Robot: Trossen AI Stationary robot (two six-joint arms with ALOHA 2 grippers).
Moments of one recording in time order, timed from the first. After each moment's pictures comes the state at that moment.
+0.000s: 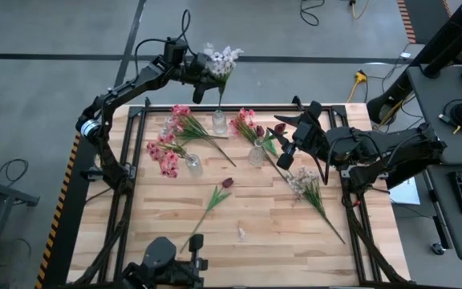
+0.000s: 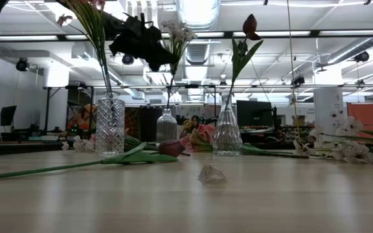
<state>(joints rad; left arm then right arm) 0.89 1.74 1.52 -0.23 0.87 0.30 0.22 1.20 1.32 -0.26 0.81 -0.25</state>
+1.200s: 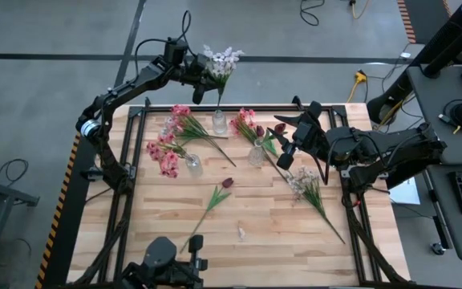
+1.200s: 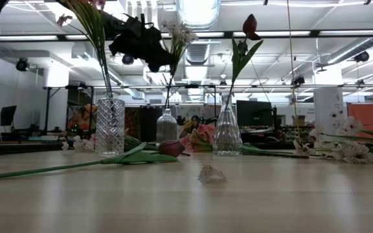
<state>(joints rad) 0.89 1.74 1.52 -0.25 0.87 0.30 0.22 1.20 1.32 -0.26 0.81 -0.24</state>
